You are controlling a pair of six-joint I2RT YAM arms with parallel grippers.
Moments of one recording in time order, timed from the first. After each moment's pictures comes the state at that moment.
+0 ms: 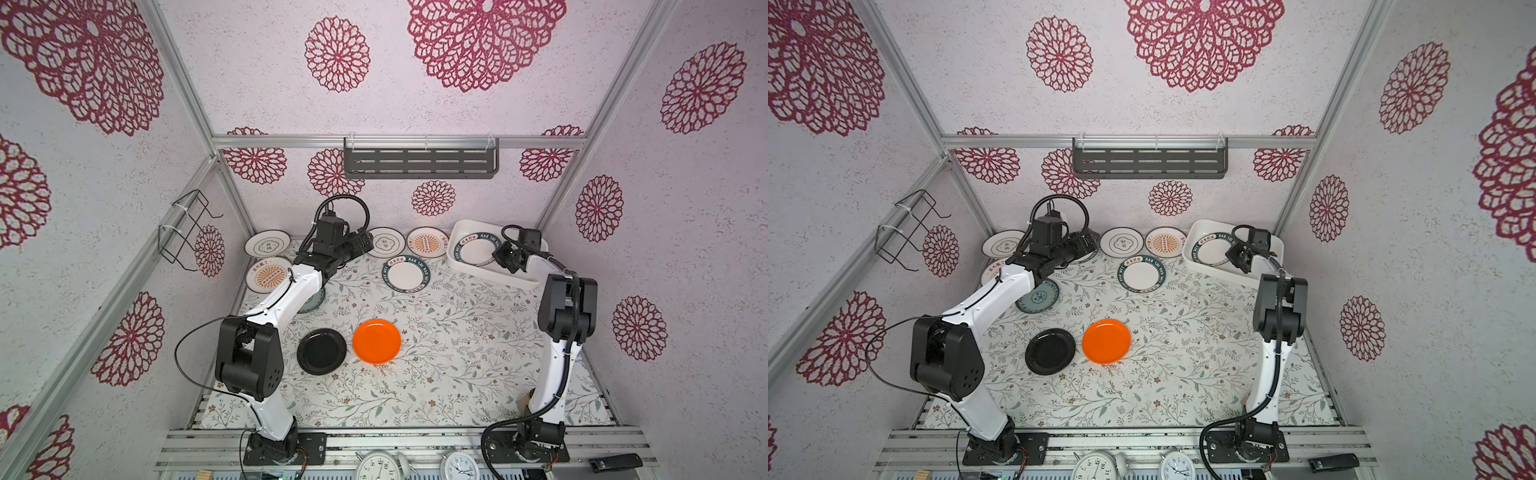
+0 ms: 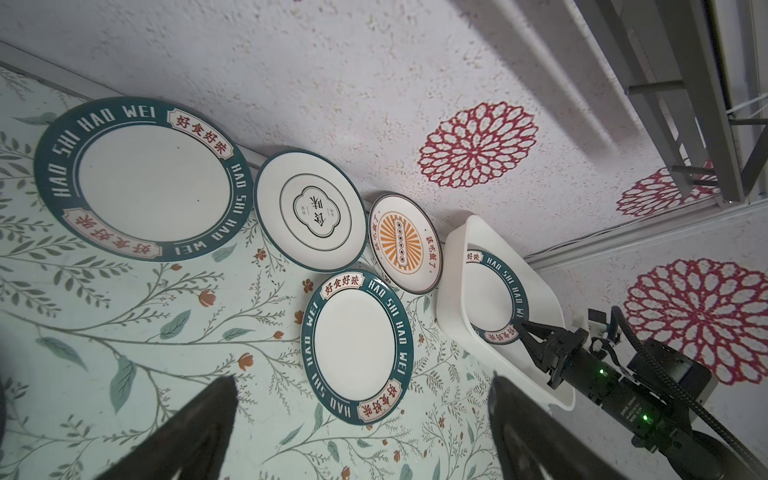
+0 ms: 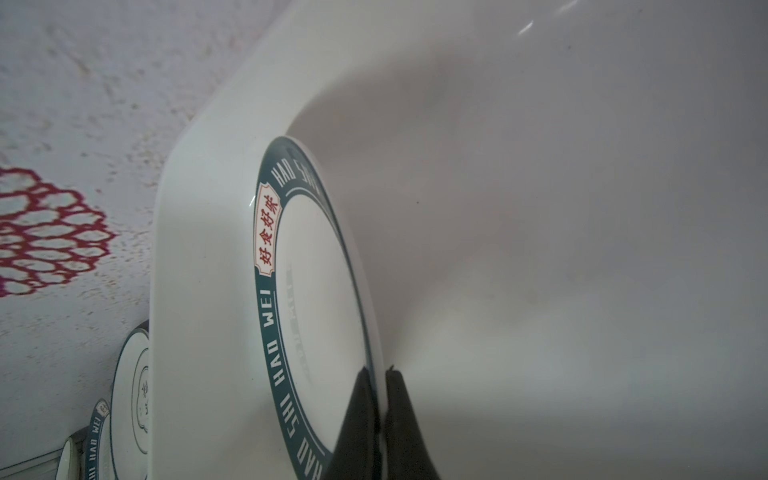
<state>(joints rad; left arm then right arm) -0.31 1.75 1.47 -0.23 0.08 -0.68 -0.12 2.28 1.78 -0.25 -0.23 0.67</state>
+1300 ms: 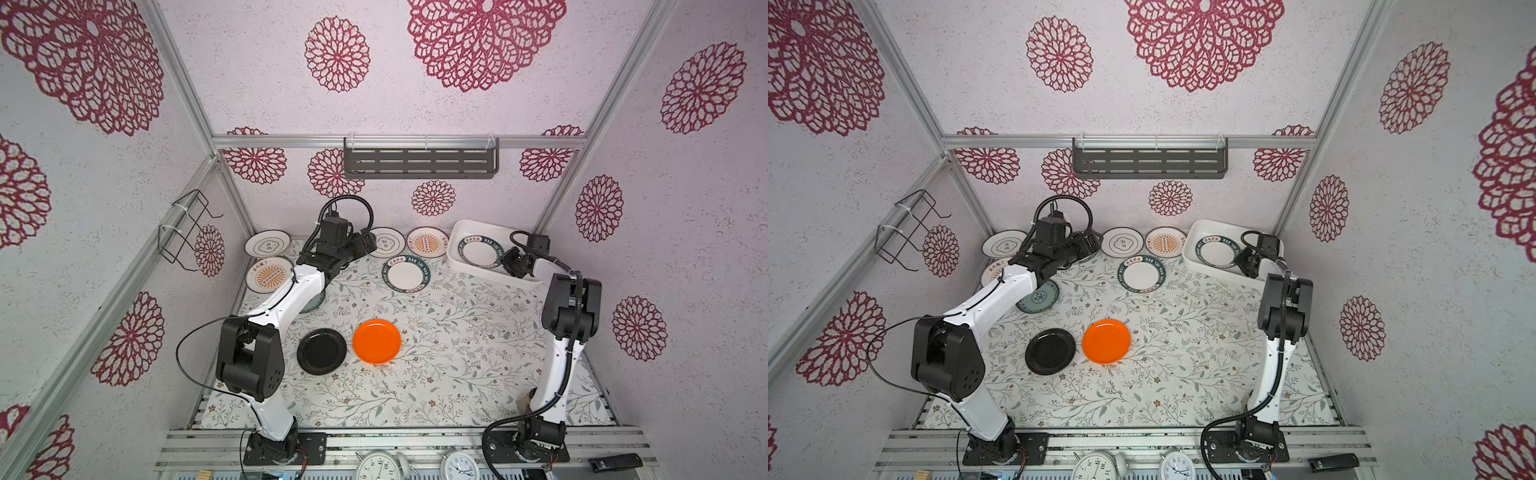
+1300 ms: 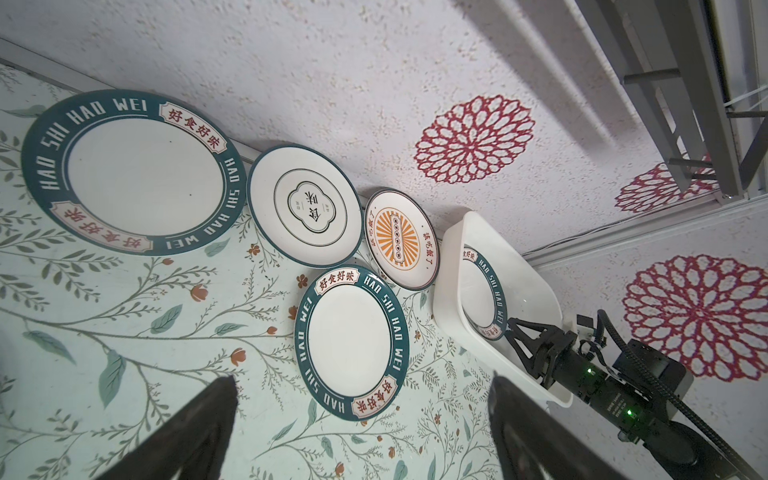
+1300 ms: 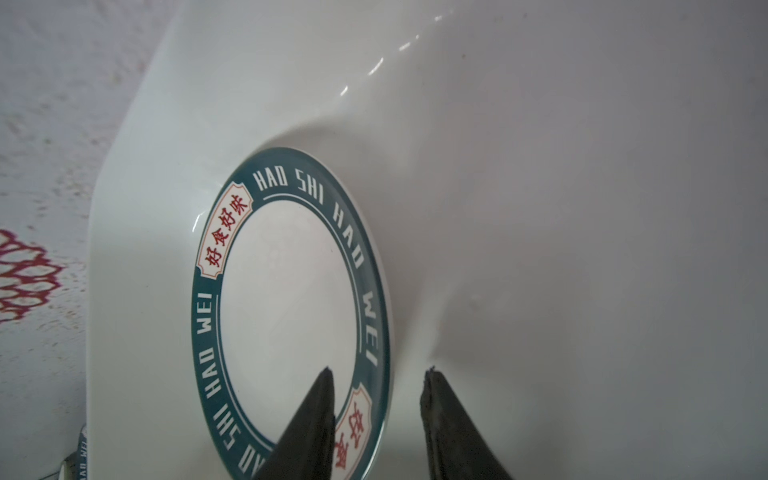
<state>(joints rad) -0.33 1.75 1.48 -0.24 0.06 -0.68 -0.18 2.31 1.76 -0.25 -0.26 0.67</state>
